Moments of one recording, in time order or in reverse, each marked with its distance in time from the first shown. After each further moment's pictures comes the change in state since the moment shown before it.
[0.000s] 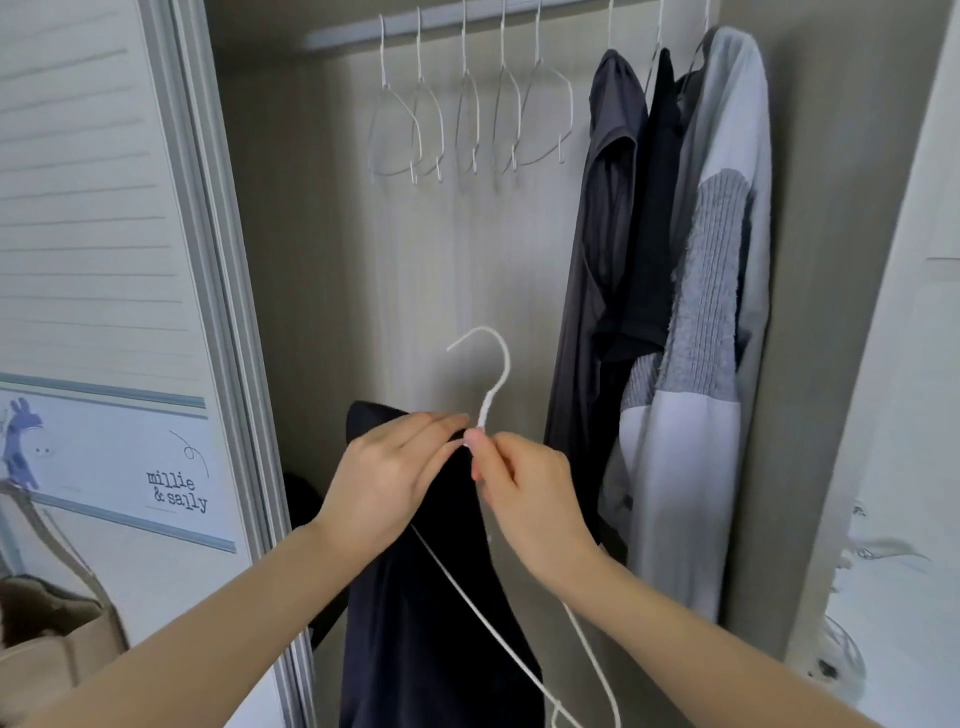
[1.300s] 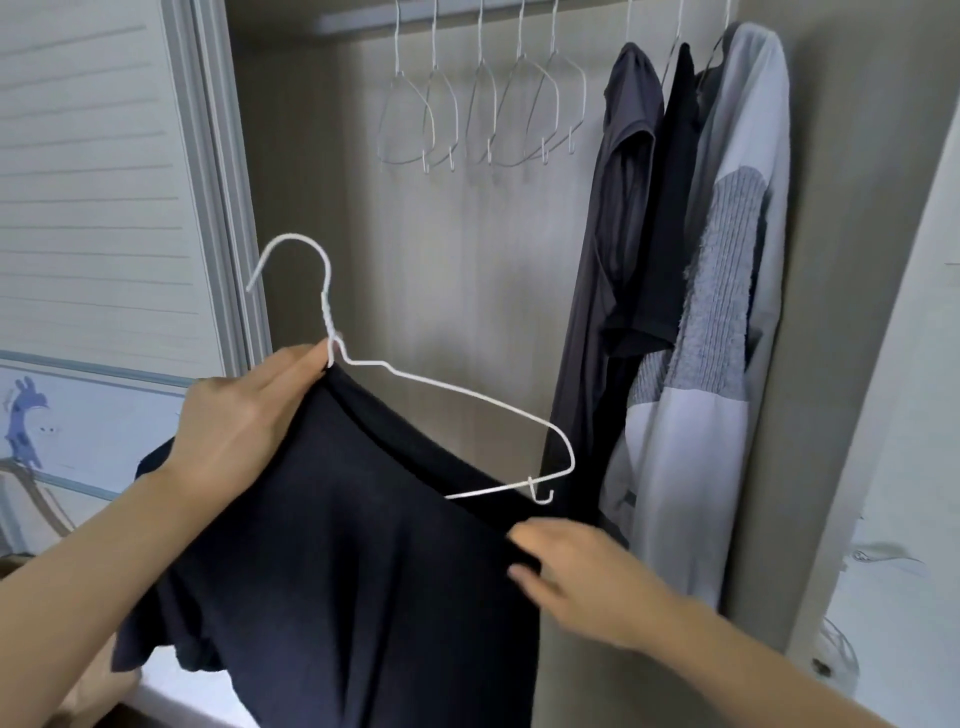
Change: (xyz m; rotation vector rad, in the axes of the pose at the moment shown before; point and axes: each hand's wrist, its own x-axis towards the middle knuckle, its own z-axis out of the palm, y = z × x) left_hand -0.025 -0.091 -0.076 0.427 0.053 -0.032; right_hand -0.043 0.057 -0.031 -0.514 -0.571 -0.285
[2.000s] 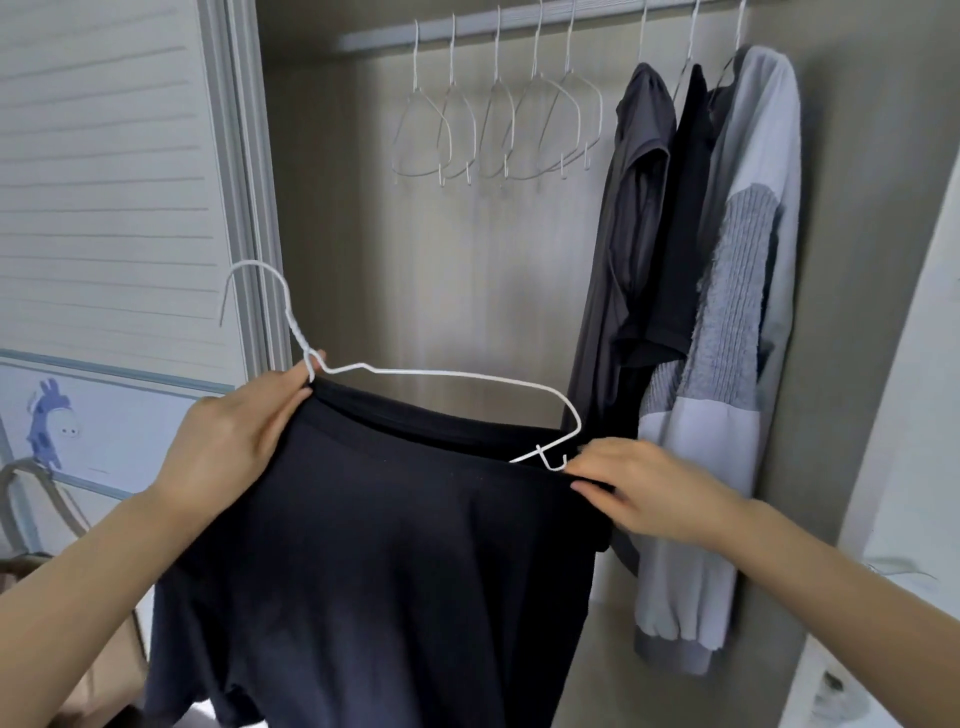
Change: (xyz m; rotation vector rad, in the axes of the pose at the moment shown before) left_hand -0.022 -0.017 -0.009 -0.211 0.005 -0.098; right_hand 0.024 0.049 -0.064 -0.185 0.115 -0.189
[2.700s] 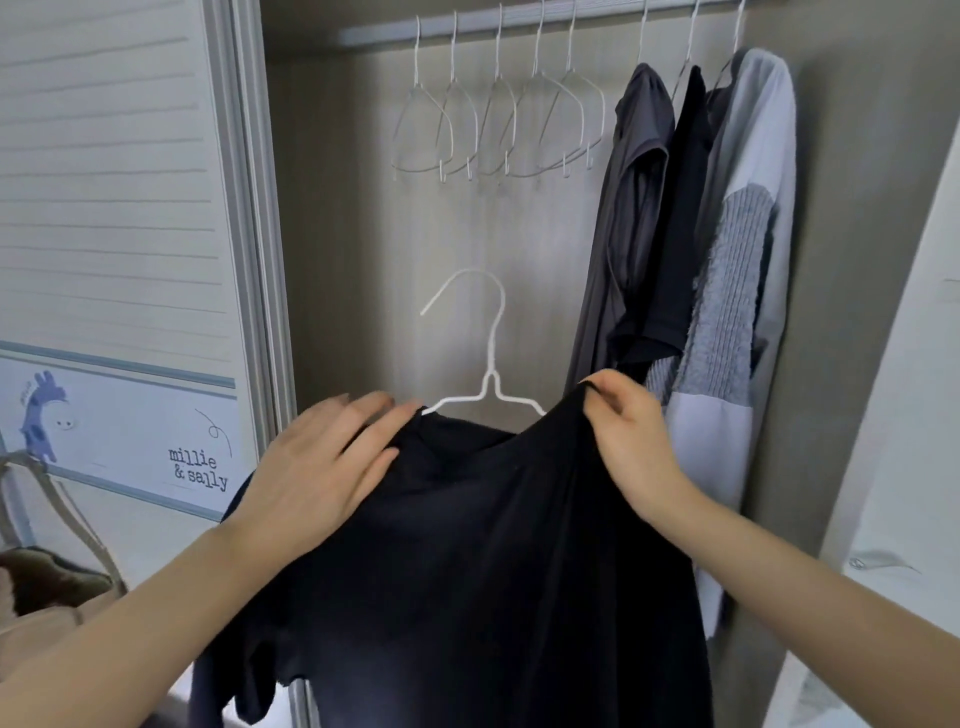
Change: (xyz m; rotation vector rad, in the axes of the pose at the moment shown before) left_hand -0.005 0.073 0.013 0.123 -0.136 0.159; right_hand 0.039 -0.044 -0.011 0.767 0.629 0.680
